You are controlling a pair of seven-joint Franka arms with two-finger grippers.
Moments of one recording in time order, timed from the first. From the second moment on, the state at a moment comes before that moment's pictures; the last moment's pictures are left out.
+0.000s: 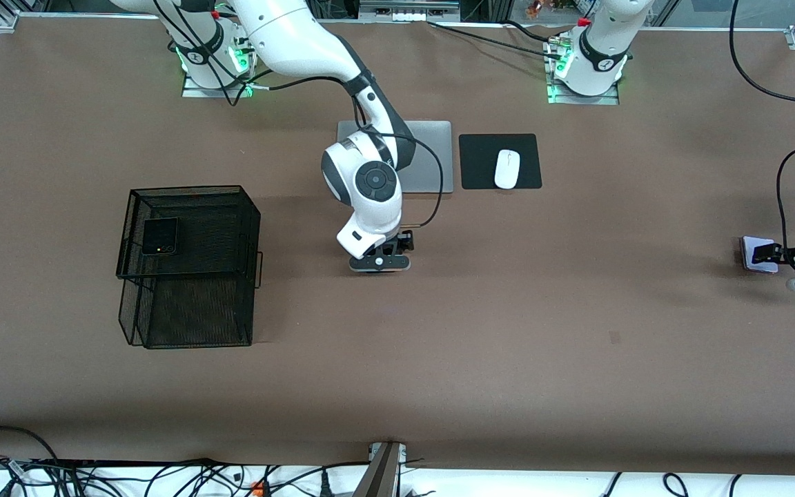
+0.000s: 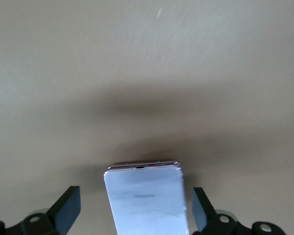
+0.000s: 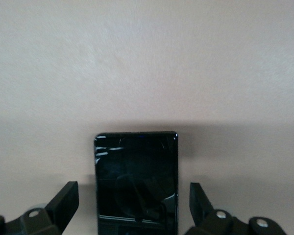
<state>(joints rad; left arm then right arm) 0.97 0.78 -0.51 -1.62 0.61 2.17 0.43 1.00 0.89 -0.33 -1.42 0.26 2.28 0.58</state>
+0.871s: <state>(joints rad) 1.02 0.83 -0.52 -1.63 0.55 2.19 0.46 1.01 0.87 -0.33 -1.40 0.26 2.24 0.57</state>
